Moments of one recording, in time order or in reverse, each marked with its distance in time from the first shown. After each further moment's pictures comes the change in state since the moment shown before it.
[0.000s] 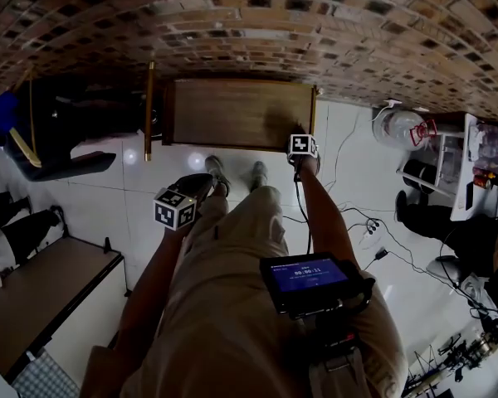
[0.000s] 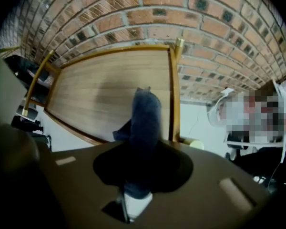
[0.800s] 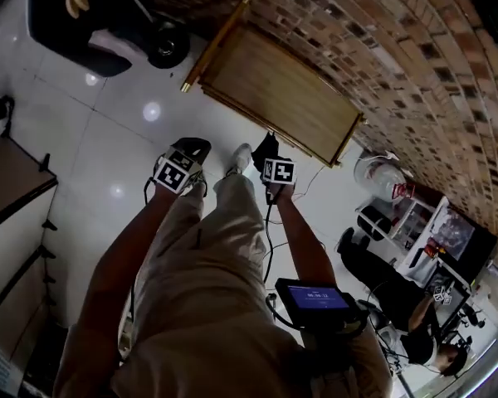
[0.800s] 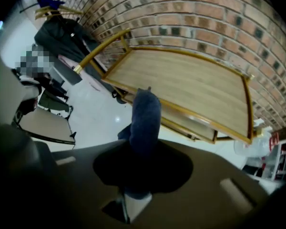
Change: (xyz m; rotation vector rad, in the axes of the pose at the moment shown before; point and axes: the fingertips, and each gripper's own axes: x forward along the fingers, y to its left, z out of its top) left arm -0.028 0.121 -0.137 -0.031 -0.054 0.163; right arm -0.047 0.230 -0.087 -0.343 -0.045 0.210
